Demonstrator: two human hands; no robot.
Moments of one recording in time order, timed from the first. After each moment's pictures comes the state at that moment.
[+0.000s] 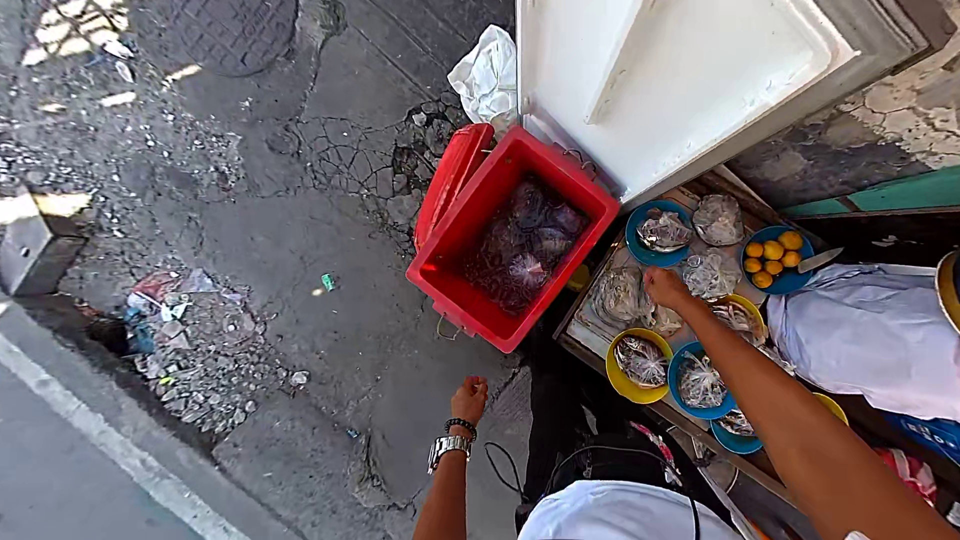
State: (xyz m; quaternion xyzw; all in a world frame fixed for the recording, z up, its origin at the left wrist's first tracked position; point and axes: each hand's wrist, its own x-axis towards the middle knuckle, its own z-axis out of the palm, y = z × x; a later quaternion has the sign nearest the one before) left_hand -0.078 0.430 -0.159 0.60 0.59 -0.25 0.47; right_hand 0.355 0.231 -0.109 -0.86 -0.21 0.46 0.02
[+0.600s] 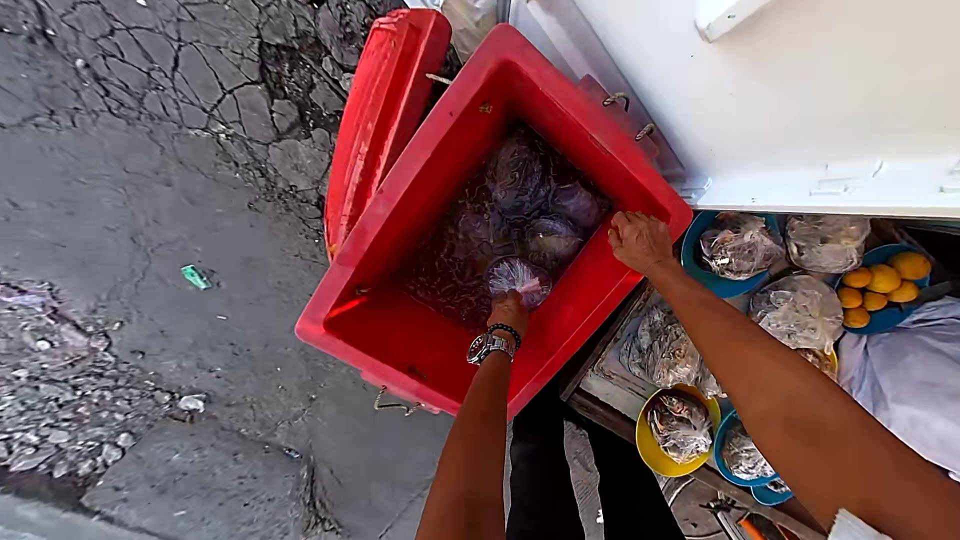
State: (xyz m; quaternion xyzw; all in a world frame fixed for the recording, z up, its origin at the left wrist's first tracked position) left_hand 0.183 0.549 -0.432 0.72 0.42 -0.38 0.41; right_hand 0.436 0.414 -0.372 -0.88 -0.41 0.22 0.00
